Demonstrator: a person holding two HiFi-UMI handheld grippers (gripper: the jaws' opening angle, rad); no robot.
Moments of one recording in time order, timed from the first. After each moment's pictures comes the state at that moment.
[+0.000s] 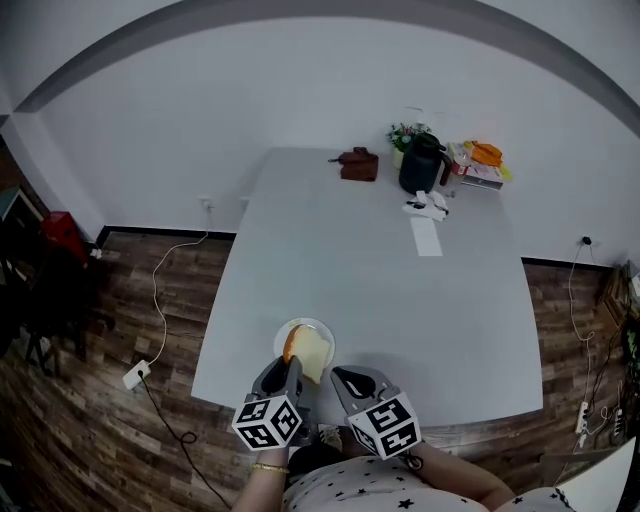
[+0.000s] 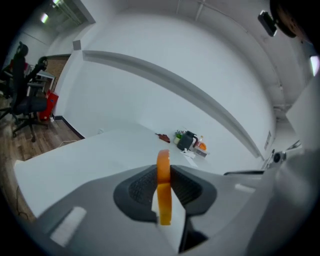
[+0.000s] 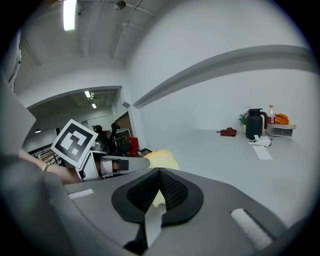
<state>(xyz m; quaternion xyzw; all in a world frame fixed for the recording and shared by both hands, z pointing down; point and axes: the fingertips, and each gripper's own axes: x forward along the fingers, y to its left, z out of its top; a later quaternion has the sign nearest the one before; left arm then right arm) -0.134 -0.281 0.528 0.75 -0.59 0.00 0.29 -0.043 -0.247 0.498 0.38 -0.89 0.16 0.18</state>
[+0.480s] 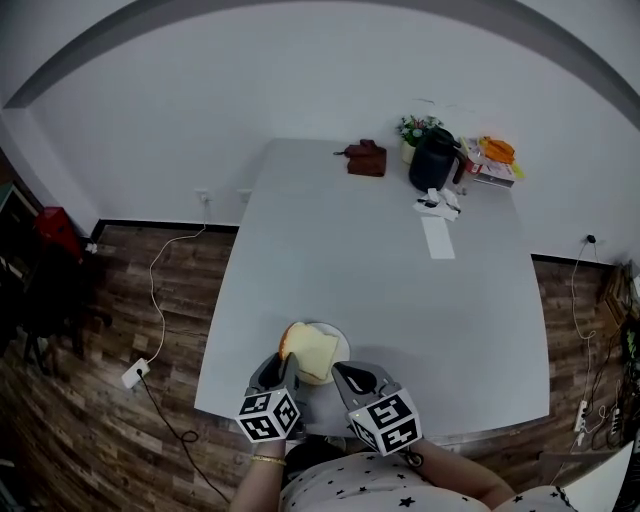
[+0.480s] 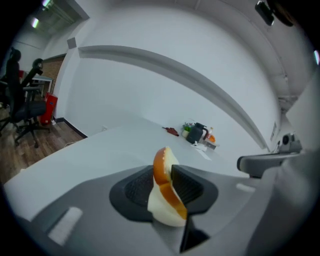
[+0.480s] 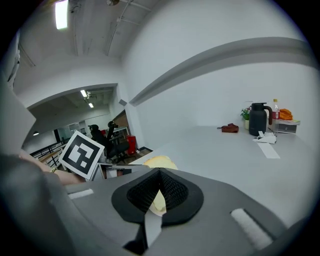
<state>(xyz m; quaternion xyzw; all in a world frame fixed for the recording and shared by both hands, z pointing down) -0.166 -0.328 0.573 0.74 -0.60 0.05 0.30 -0.062 -0.295 0.514 0.38 -0.89 0.17 0.19</state>
